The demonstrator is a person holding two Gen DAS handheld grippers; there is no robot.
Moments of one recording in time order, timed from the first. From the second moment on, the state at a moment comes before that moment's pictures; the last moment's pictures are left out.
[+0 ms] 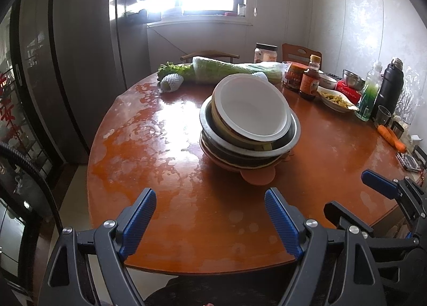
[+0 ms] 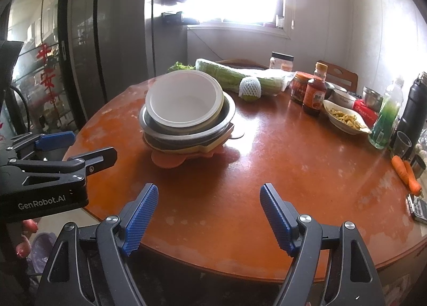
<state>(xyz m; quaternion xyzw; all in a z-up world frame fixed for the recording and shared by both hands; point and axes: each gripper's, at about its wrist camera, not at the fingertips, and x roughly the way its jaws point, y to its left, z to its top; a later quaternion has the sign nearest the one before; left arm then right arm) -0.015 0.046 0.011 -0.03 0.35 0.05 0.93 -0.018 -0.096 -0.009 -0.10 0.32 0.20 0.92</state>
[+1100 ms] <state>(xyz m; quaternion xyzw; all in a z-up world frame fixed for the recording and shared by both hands) -0.010 0.047 0.004 -0.02 0.36 0.05 0.93 -0.013 -0.103 -0.011 -0.10 0.32 0.19 0.92</state>
